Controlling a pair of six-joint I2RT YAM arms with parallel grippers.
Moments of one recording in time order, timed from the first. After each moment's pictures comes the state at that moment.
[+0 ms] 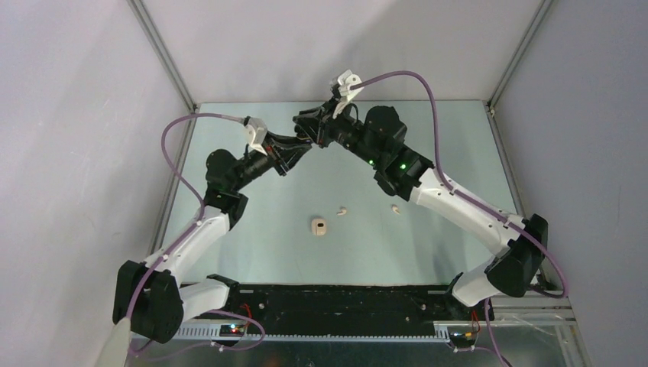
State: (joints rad) left arm -0.31 1.14 0.72 0.69 0.69 -0.29; right arm 0.85 1.50 1.50 0.14 -0.10 0.12
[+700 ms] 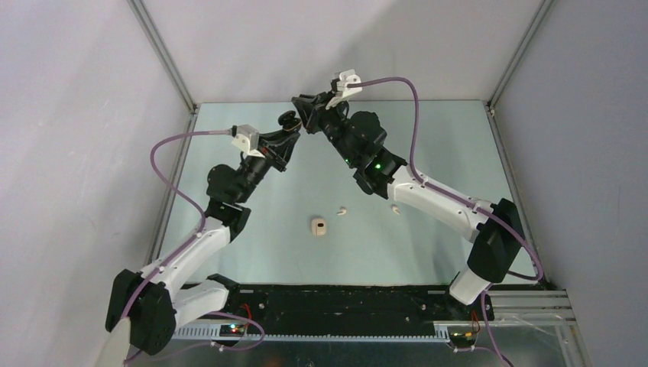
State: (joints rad) left arm -0.40 1.07 0.63 0.78 0.26 -0.20; right arm 0.89 1.64 1.49 0.44 0.23 0.20
